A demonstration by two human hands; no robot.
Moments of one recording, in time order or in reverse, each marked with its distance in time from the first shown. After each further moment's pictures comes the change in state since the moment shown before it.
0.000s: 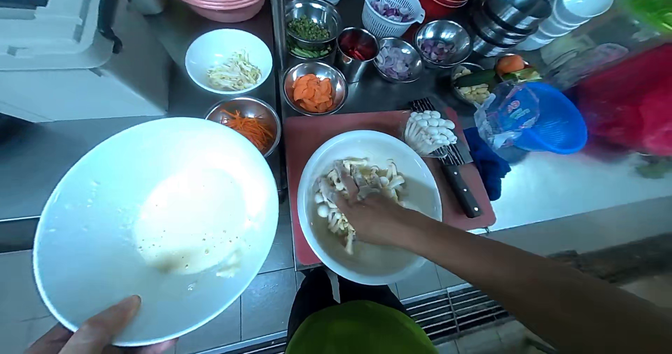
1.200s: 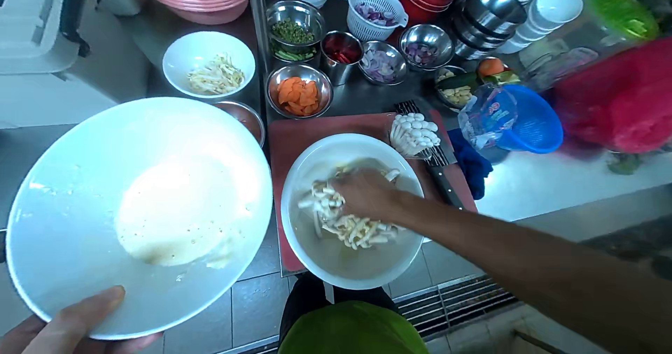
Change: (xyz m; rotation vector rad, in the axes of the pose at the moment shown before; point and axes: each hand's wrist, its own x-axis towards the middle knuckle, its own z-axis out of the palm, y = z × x) left_hand 0.010 0.012 0.021 0.007 -0.067 -0.008; right_hand 0.013 0.040 -0.016 -0.018 0.119 -0.081
